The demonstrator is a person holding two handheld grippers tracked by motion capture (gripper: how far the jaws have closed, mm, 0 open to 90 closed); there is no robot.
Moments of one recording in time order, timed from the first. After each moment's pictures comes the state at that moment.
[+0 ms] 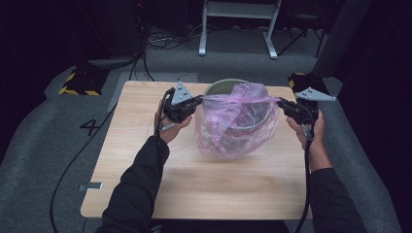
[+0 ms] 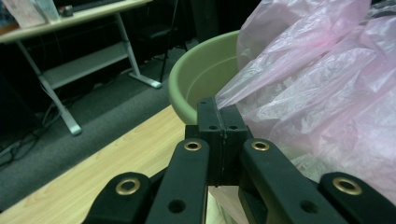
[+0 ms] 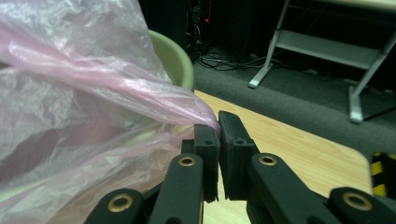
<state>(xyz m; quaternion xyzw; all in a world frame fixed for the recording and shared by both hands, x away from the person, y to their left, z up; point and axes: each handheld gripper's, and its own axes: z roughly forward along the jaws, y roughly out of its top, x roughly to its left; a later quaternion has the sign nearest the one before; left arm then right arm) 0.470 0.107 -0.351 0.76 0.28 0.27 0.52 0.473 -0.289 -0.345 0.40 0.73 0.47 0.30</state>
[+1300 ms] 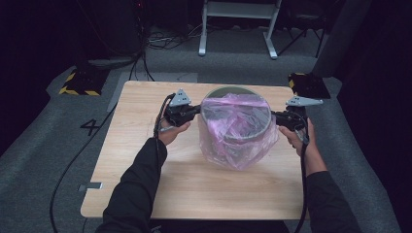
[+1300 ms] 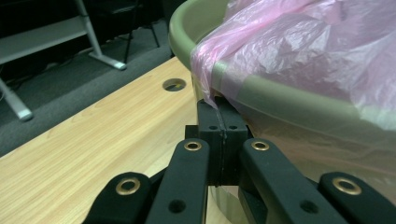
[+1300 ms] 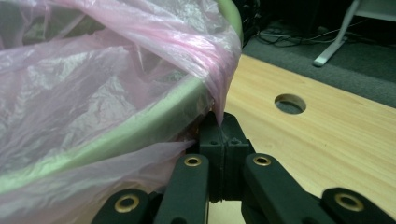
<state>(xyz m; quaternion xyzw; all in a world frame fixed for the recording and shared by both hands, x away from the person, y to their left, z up) 0.478 0.116 -0.382 0.79 0.25 0.19 0.52 0.477 -0.279 -0.376 0.36 0.78 0.48 0.18</state>
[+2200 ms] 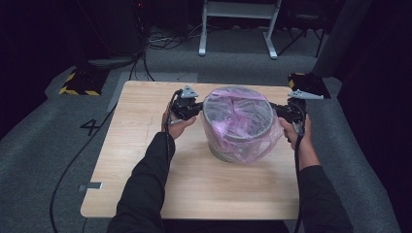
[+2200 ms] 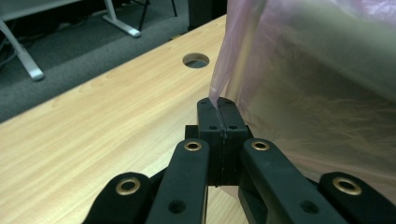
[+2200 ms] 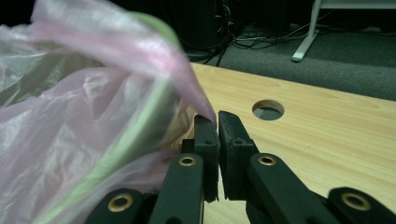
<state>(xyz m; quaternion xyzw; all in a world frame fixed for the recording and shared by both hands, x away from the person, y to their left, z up) 0.518 0.095 -0.399 0.80 0.33 0.17 0.47 0.502 -0.281 -0.380 0.43 0.73 0.50 0.18</state>
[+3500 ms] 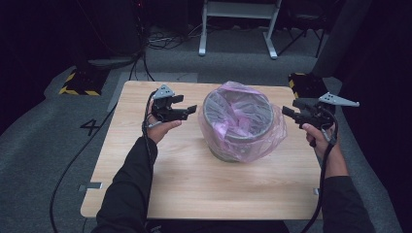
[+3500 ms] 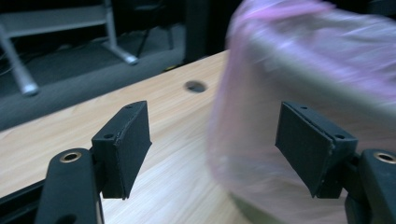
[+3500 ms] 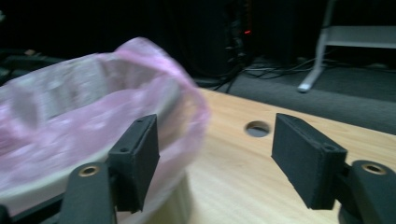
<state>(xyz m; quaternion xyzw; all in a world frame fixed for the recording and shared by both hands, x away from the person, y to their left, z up) 0.489 0.151 -0.378 0.75 0.33 0.16 0.55 0.463 -0.339 -0.351 0.39 0.71 0.55 0.19</state>
